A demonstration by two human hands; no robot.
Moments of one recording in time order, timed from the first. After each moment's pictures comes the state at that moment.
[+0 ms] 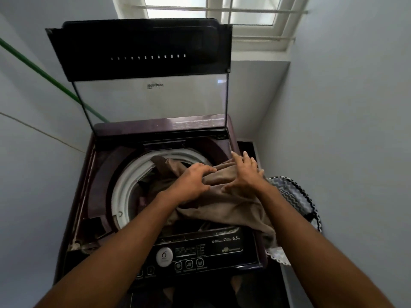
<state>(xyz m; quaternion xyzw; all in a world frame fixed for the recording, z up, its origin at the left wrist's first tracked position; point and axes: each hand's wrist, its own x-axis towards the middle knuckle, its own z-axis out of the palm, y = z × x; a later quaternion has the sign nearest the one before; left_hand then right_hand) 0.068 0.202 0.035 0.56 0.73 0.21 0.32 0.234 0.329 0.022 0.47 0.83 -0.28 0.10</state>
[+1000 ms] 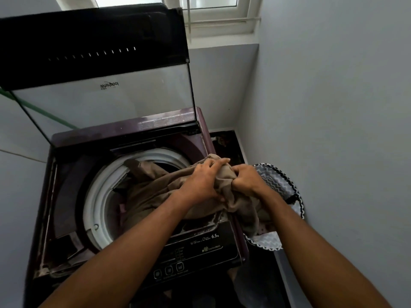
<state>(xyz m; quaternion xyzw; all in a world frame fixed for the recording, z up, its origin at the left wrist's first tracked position) 0.146 0.257 0.017 0.66 0.68 0.15 0.28 0.311 0.346 0.006 0.47 0.79 -0.39 0.00</state>
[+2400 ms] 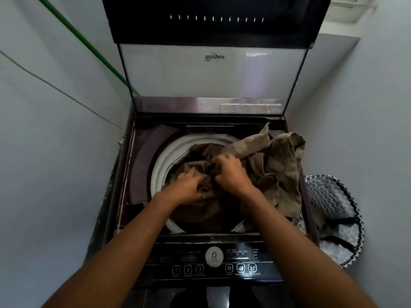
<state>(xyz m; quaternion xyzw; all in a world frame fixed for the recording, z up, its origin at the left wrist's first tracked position) -0.059 0.114 -0.040 0.50 0.77 -0.02 0.39 0.071 0.235 -0.011 0.40 0.85 -0.33 0.08</state>
